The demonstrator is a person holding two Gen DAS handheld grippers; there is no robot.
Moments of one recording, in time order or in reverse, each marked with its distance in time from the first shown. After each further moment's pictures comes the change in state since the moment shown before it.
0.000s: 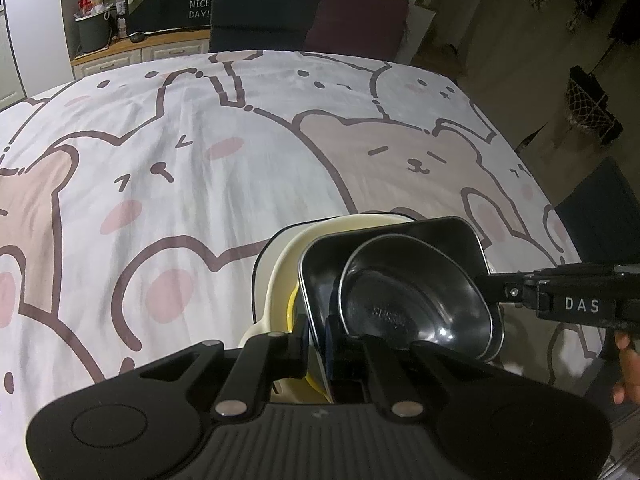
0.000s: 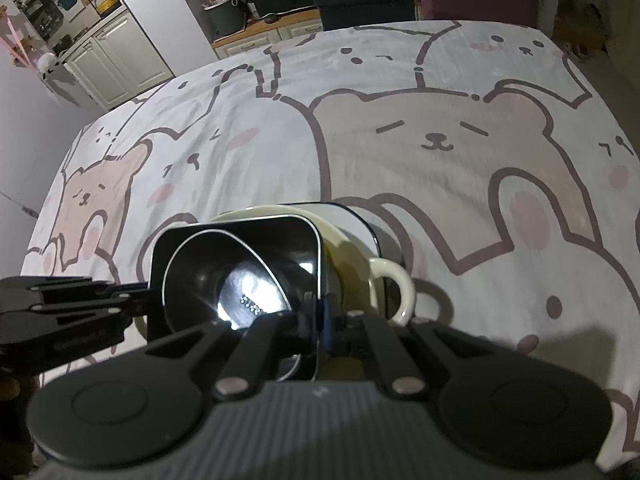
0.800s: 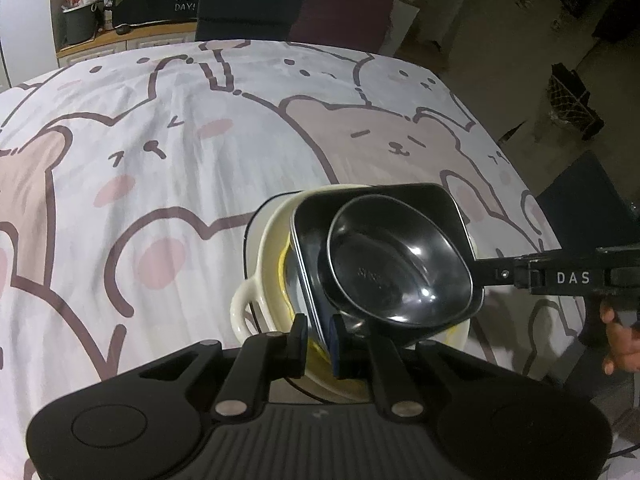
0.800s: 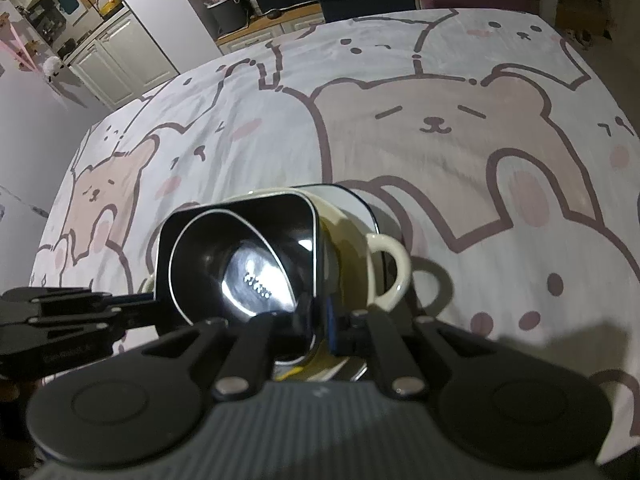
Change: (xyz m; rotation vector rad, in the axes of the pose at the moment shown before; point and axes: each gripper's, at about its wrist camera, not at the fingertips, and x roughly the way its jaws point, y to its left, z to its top) left arm -0.014 0.004 -0.023 0.005 0.020 -0.065; right arm -0.006 -0.006 -0.012 0.021 0.022 0.033
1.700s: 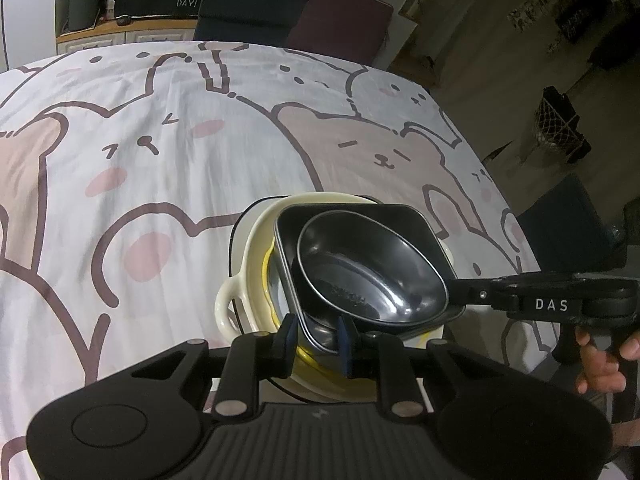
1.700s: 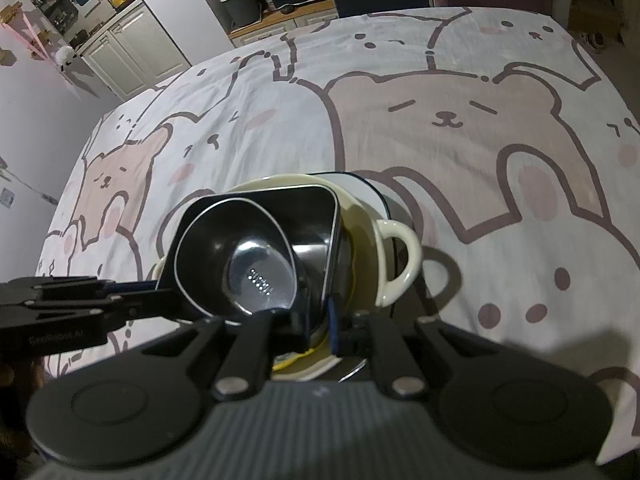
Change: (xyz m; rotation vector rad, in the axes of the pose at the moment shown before) left arm -0.011 0.001 -0.002 -0.060 -0.025 -0.063; right arm -0.002 -0.003 -0.005 -0.037 0.013 0.033
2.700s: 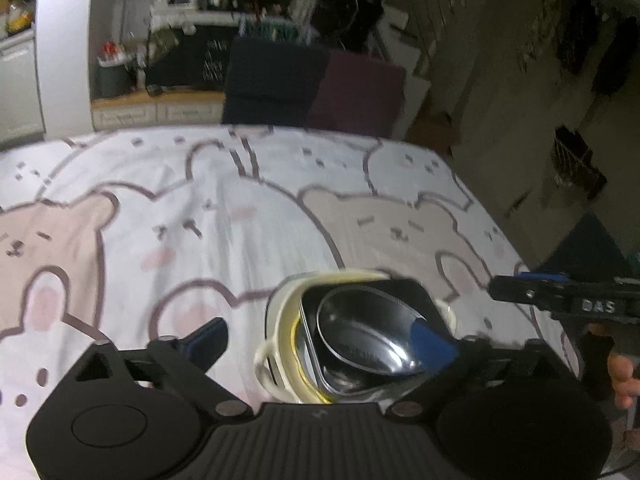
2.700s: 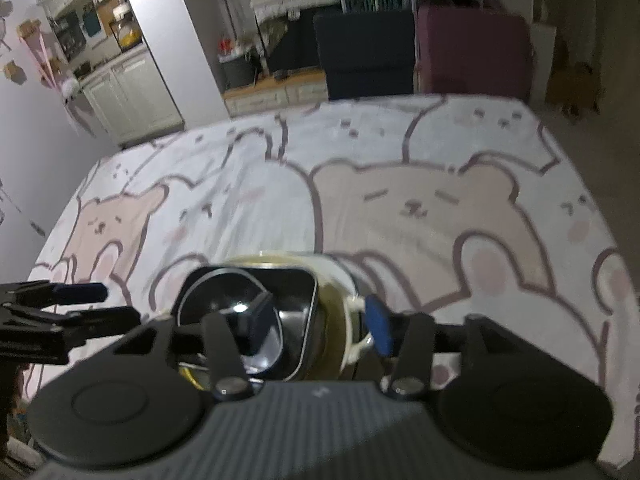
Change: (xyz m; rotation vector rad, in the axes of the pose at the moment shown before) left arm -0.062 -0.020 -0.001 0.036 -0.240 0.127; right arm -0.065 0.008 -0.004 -0.073 -0.256 -0.085
